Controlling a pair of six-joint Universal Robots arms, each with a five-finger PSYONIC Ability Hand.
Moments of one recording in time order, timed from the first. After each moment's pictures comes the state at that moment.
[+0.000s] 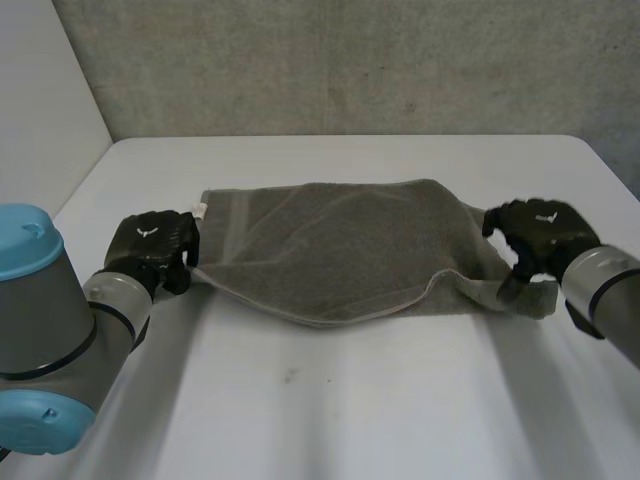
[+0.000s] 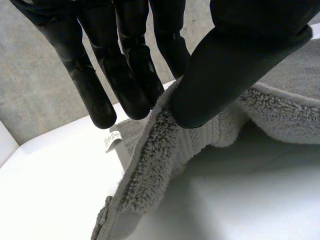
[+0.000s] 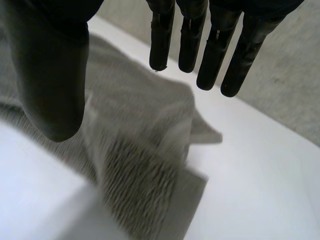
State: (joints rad) left arm 4.34 -1.83 -1.77 3.37 -1.63 3.23; right arm 1.78 -1.31 1.65 0.02 1.40 2.84; left_hand 1.20 1.22 1.22 1.22 1.03; right_hand 0.45 0.47 0.46 0.46 0.24
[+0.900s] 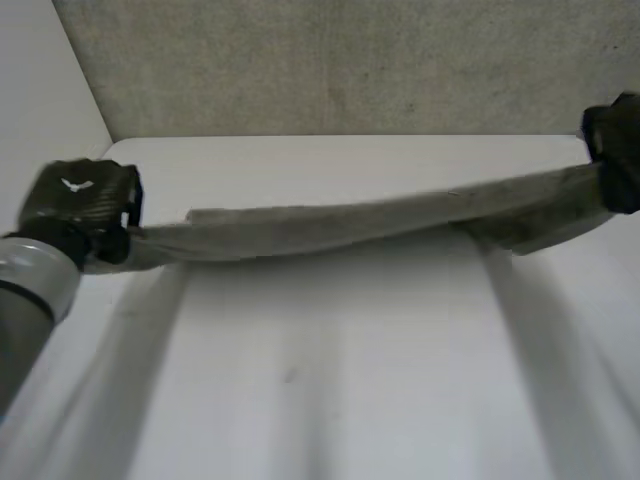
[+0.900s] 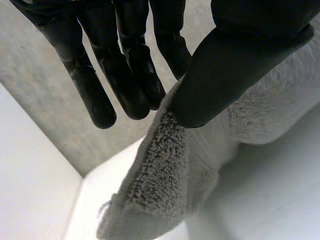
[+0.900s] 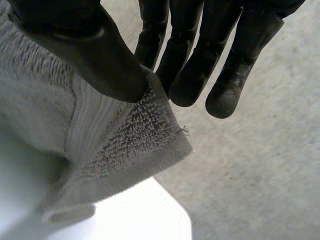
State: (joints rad) left arm 4.41 -1.51 -1.77 3.18 -1.63 3.42; right arm 1.68 -1.75 1.78 -0.10 1.40 2.68; left_hand 1.20 1.22 1.22 1.22 1.03; right_hand 1.34 1.33 1.33 1.34 1.17
